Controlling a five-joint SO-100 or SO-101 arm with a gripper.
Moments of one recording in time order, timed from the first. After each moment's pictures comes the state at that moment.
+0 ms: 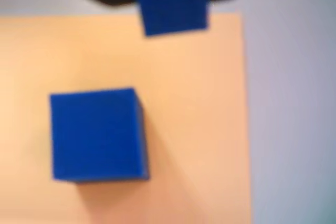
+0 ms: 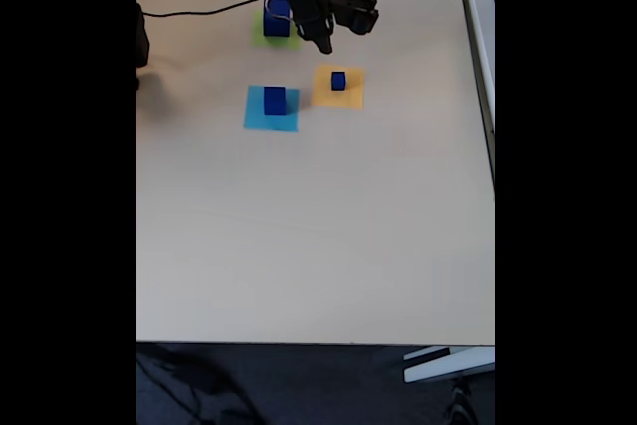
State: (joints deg) arm 2.4 66.4 67.8 62.3 87.0
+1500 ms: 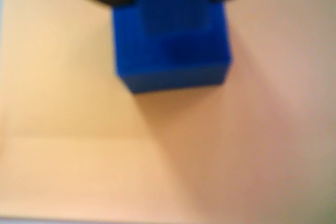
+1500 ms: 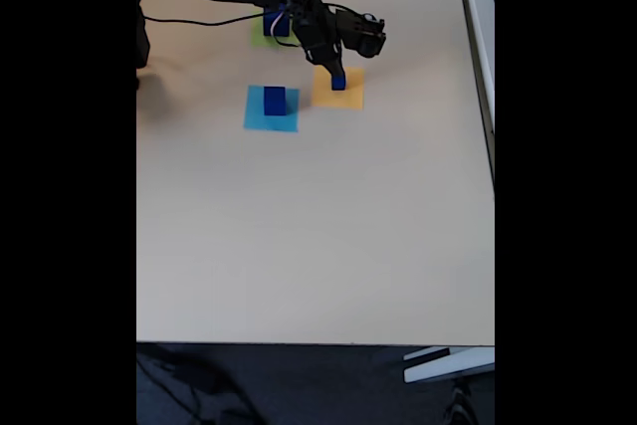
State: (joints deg) arm 4.7 61.2 69.7 51.2 85.3
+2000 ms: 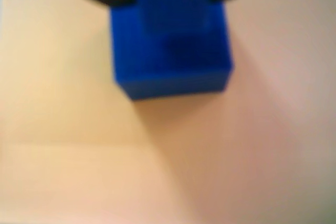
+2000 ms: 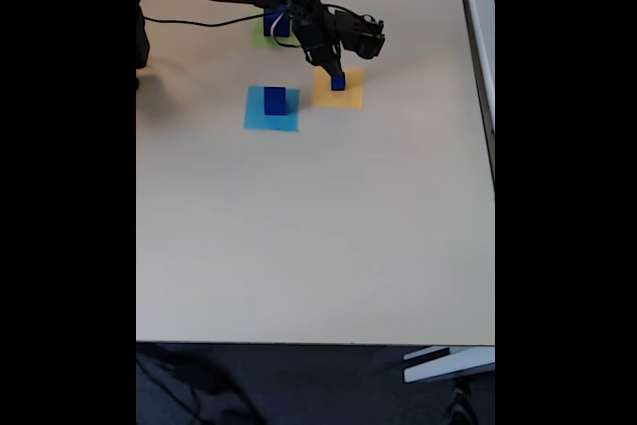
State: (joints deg) arm 4.7 61.2 70.3 51.1 85.3
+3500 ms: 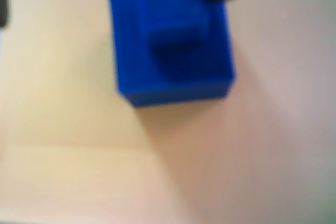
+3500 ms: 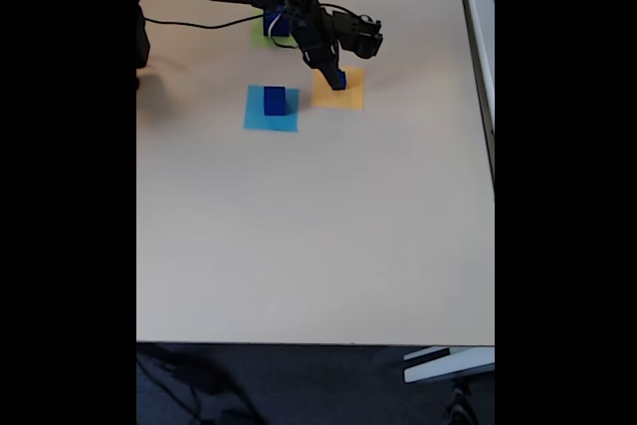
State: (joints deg) arm 4.3 62.6 71.0 50.8 84.0
